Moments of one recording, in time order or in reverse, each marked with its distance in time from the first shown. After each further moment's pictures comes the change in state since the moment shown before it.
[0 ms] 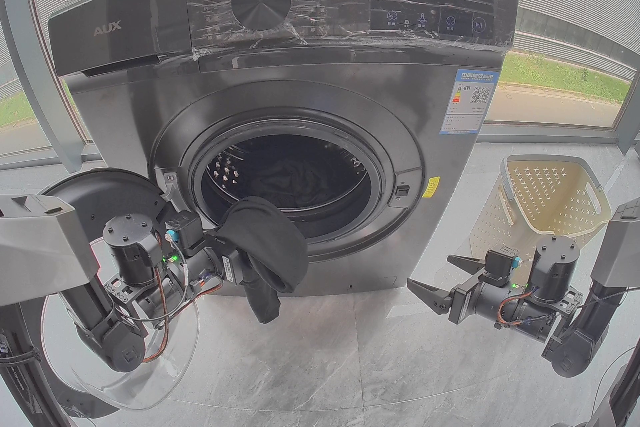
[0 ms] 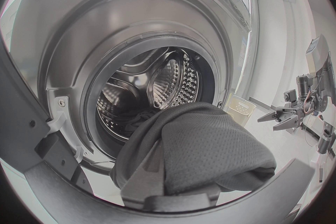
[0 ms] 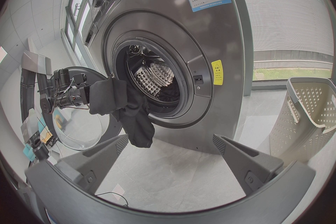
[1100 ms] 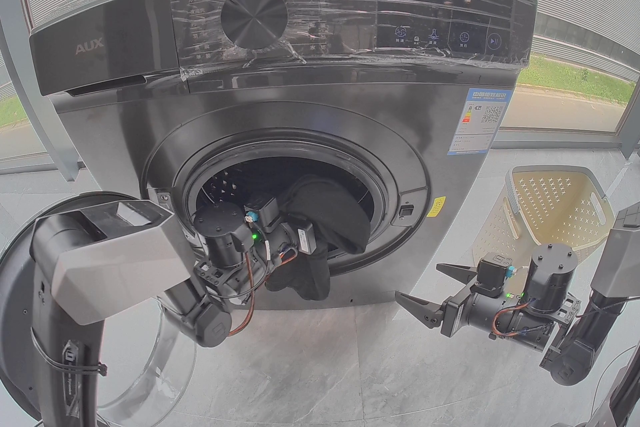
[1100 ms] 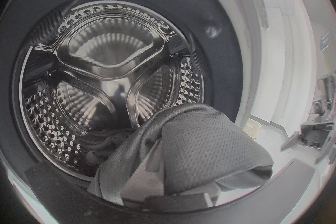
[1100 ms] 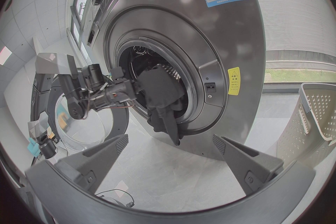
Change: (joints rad) left arm -0.133 0.307 -0.474 0.010 0.087 -0.066; right arm 0.071 -0.015 0.018 0.000 -0.004 -0.001
